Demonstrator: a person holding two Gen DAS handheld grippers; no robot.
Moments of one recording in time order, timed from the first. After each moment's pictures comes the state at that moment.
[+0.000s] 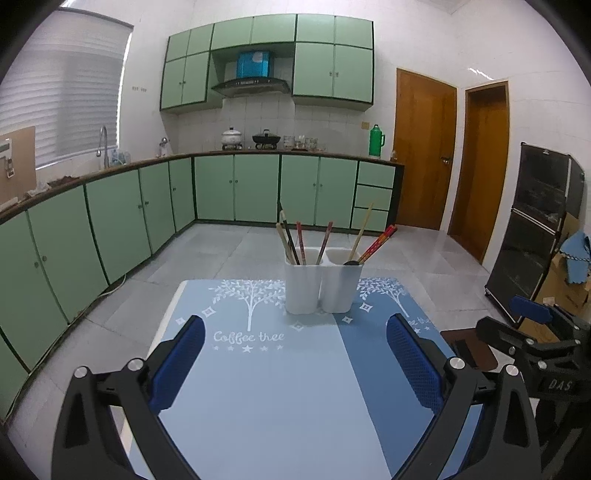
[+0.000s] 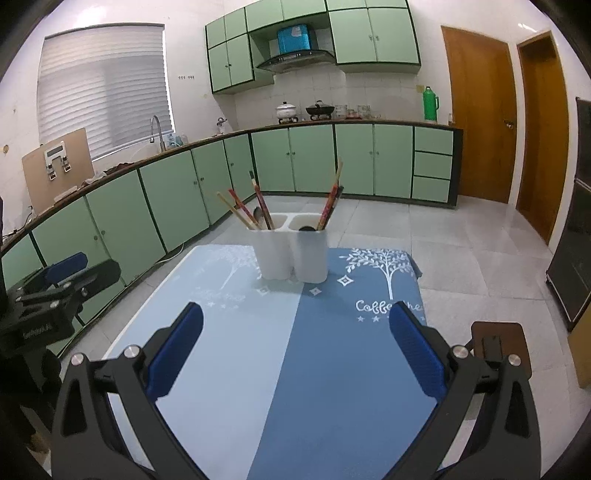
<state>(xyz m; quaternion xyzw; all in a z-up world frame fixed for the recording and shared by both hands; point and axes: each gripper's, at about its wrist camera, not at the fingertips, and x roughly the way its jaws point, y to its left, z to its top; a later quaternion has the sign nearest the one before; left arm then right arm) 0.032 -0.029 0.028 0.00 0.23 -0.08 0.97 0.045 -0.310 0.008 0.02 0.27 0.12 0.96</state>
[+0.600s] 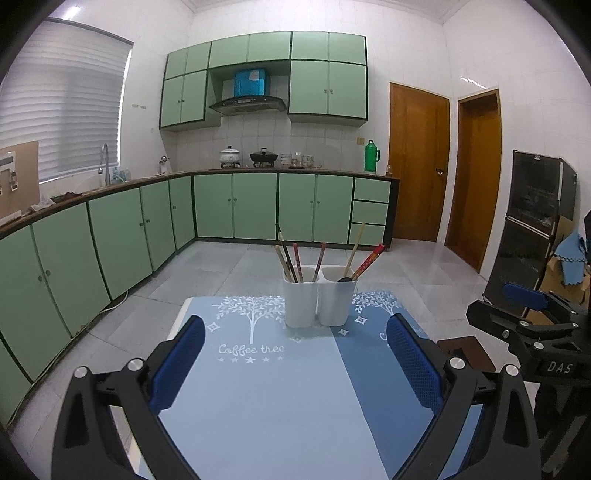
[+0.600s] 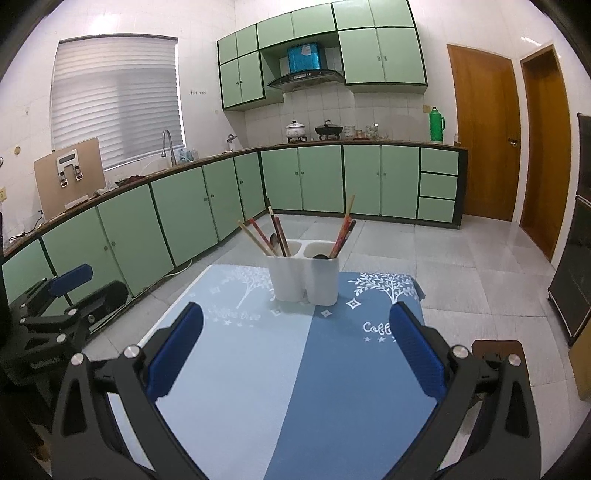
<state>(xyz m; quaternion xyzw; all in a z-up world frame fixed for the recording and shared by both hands) 0.008 -0.026 0.044 0.00 0.20 -0.08 0.98 0.022 -0.304 0.037 0.02 0.24 0.13 0.96</state>
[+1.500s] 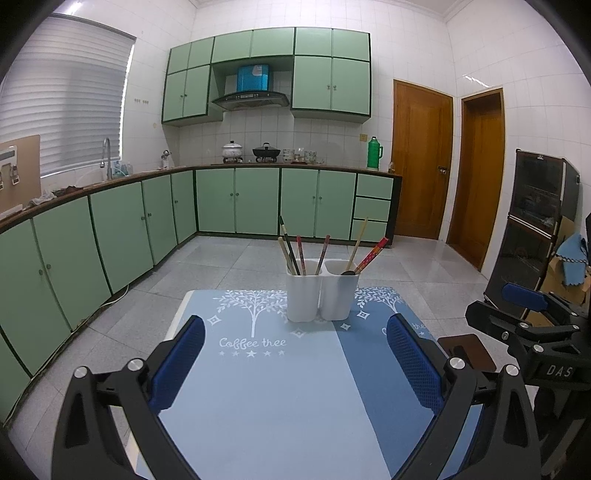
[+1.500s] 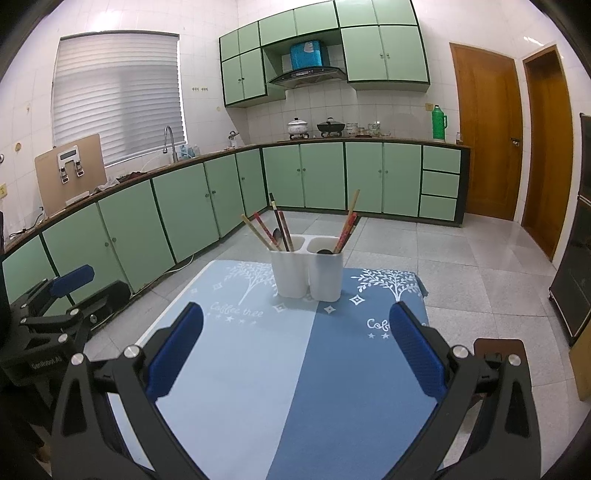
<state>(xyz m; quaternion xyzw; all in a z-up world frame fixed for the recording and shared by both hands) 0.011 -0.026 0.038 0.00 0.21 -0.08 0.97 0.024 -0.299 0.034 0.01 0.24 0.13 0.96</state>
